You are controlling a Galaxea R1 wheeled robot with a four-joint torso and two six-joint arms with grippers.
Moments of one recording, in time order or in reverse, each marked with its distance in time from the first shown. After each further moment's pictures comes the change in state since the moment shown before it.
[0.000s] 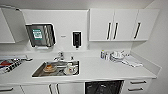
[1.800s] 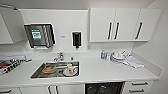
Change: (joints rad) left arm 0.001 -0.082 0.060 -0.043 0.056 -0.037; right arm -0.017 -0.076 0.114 0.008 -0.006 0.011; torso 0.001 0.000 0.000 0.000
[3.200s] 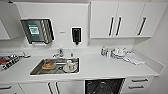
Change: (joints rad) left arm 0.006 -0.413 0.601 0.412 -0.176 -0.354; right arm 0.012 -0.257 0.403 0.003 0.011 0.041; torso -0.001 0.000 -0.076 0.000
